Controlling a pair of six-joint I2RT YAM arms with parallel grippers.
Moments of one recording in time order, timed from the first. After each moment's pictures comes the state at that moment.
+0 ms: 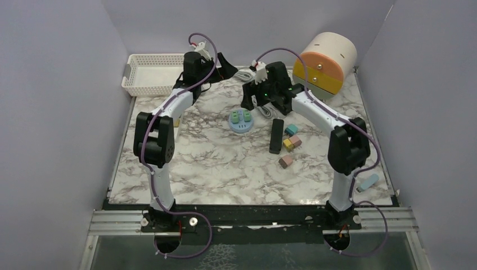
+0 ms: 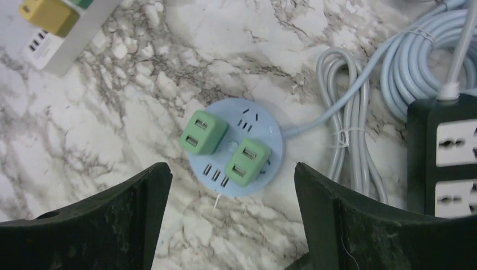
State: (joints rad) left arm -0.22 2.01 1.61 0.19 0.41 -0.57; right arm 0.49 1.86 1.55 -0.31 -0.32 0.03
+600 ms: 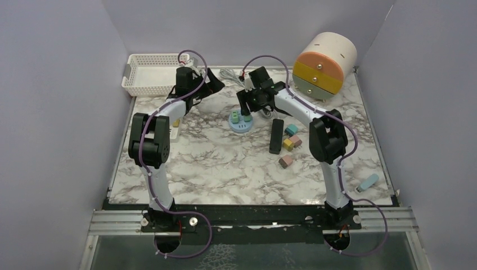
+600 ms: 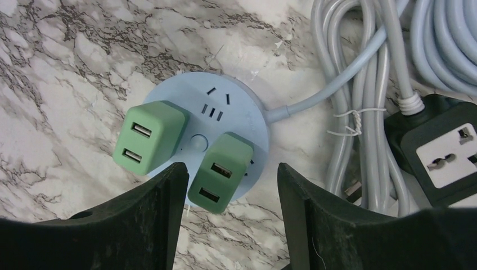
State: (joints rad) left arm -0.14 1.97 1.36 0.21 0.35 -0.58; right arm 0.56 2.17 1.85 -0.56 -0.15 0.02
